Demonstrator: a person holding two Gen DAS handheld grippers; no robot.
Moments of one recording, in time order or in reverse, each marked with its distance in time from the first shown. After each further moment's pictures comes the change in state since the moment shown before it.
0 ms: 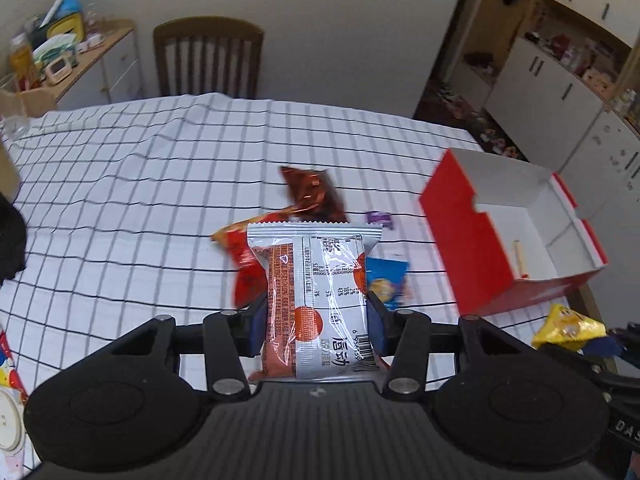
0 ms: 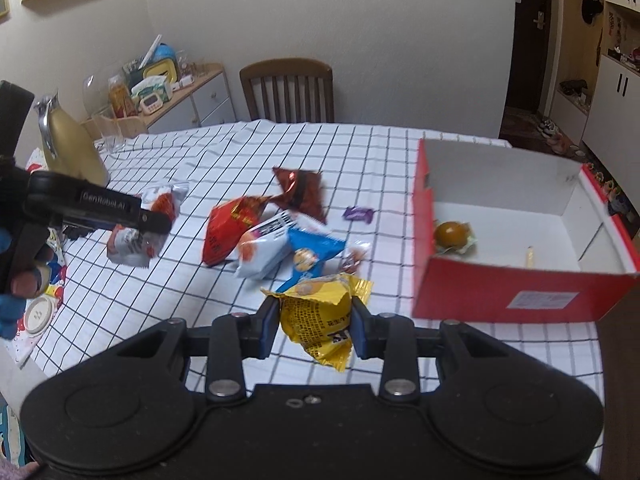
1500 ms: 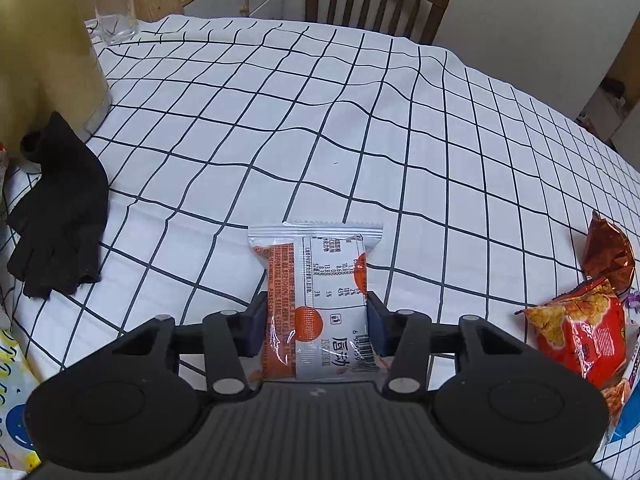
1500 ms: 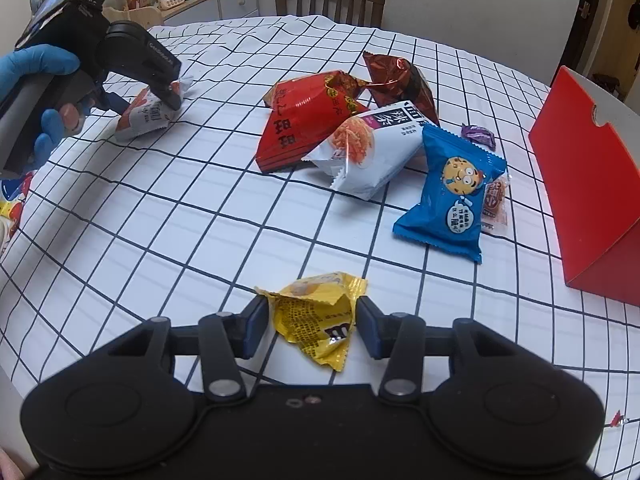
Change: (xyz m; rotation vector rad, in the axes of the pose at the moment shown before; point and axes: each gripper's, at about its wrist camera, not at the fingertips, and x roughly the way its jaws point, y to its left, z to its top) left arm 0.140 0.237 0.029 -0.254 0.111 0.268; right arm 0.147 0.118 -0.051 -0.114 0.197 -0.038
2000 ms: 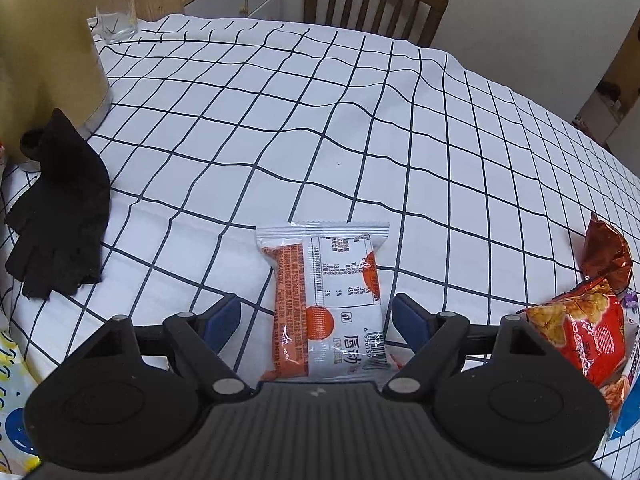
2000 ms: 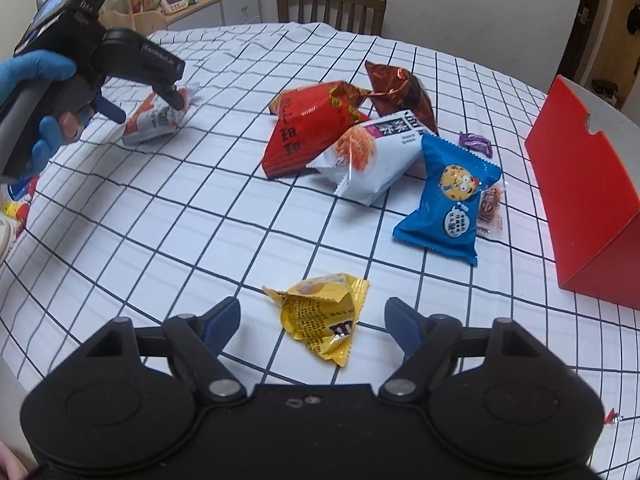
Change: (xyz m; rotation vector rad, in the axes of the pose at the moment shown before) left arm 0.001 0.005 -0.001 -0.006 -0.008 -0.014; right arm -0.005 0.005 -0.001 -0.013 -0.005 -0.005
